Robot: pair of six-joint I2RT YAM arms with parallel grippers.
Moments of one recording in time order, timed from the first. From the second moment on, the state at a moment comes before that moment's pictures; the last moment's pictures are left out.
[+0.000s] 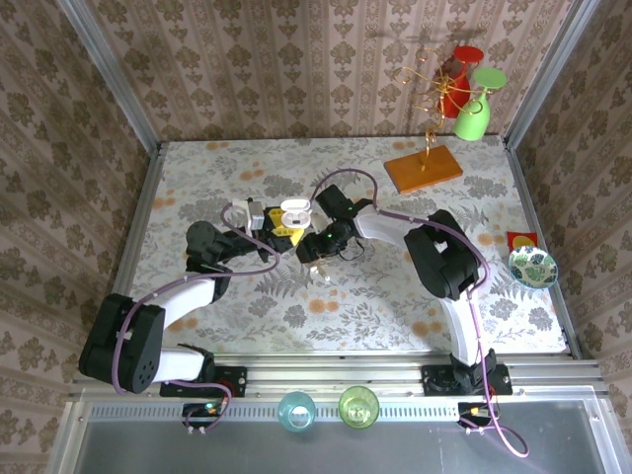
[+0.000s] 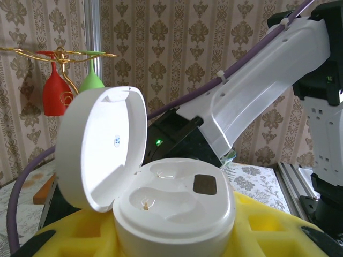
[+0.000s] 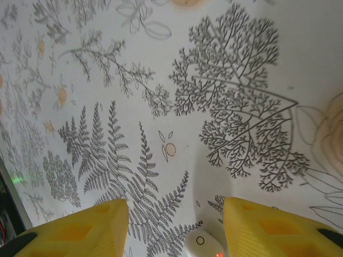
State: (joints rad) left arm -0.37 1.32 0.48 1.14 1.01 -0.30; right arm 0.62 2.13 1.49 -0.51 -0.58 0.21
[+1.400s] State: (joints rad) left arm -0.37 1.32 0.48 1.14 1.01 -0.30; right arm 0.60 2.09 1.35 -0.48 -0.67 0.13
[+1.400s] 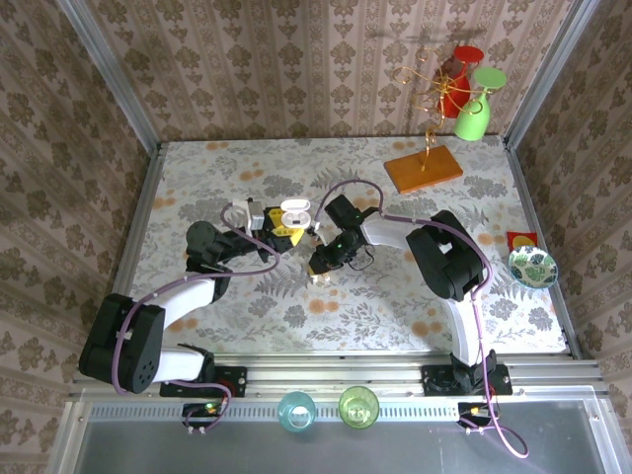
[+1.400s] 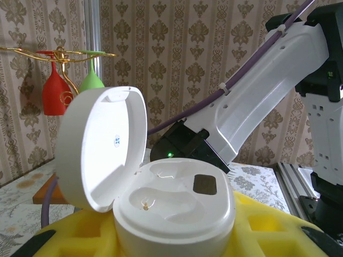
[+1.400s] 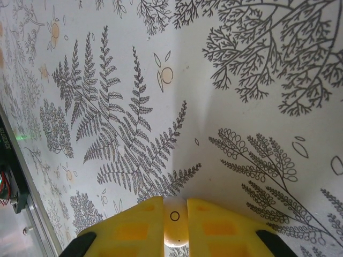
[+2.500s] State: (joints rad) left arm -0.37 1.33 0.48 1.14 1.01 -0.30; right arm 0.60 2.06 1.31 -0.49 -0.66 0.13
